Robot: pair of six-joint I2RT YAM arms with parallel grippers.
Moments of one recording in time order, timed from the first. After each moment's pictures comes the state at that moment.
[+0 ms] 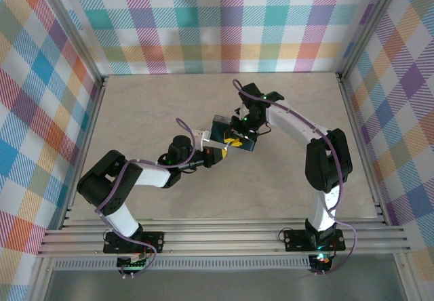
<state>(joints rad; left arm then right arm) -0.60 1.67 0.56 0.79 0.50 -0.69 0.52 1.89 1.59 -0.99 -0.56 0.69</state>
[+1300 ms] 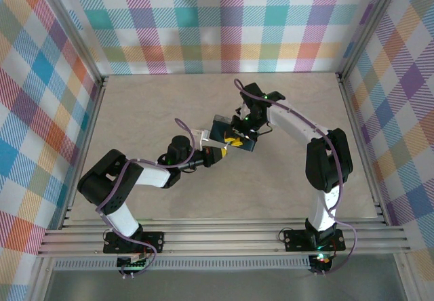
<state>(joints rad) -0.59 1.68 0.55 0.83 0.52 -0.70 0.52 1.89 1.59 -0.98 -0.58 0.68</state>
